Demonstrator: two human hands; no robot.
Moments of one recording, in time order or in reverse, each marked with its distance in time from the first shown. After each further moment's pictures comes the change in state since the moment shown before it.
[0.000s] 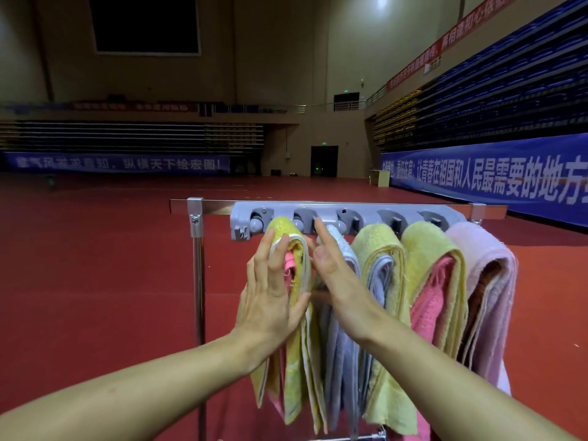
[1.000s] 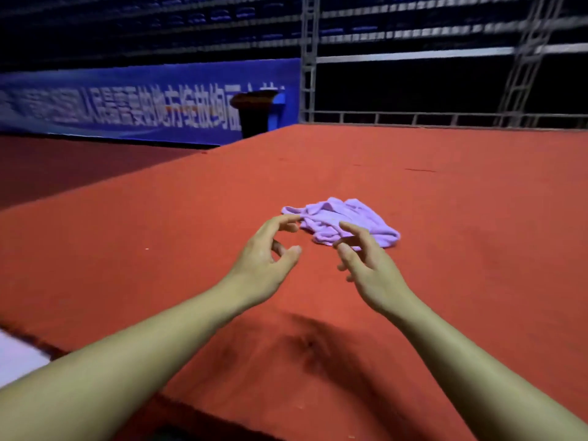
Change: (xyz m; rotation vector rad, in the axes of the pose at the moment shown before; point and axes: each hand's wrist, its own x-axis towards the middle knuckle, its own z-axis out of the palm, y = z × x) left_hand -0.059 0.531 0.226 -1.400 -0.899 0.313; right_hand -0.508 -0.057 -0.322 -0.892 1.317 0.444
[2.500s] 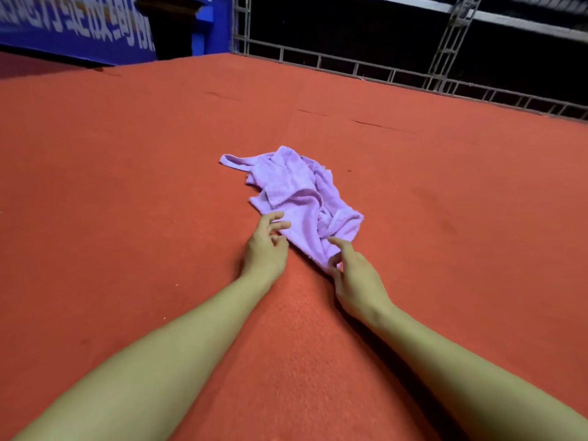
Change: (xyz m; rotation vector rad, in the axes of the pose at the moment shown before) left_hand 0.051 -0.155 0.170 -0.341 0.067 -0.377; right_hand 0.001 0.156 0.007 -0.624 -0.042 0.203
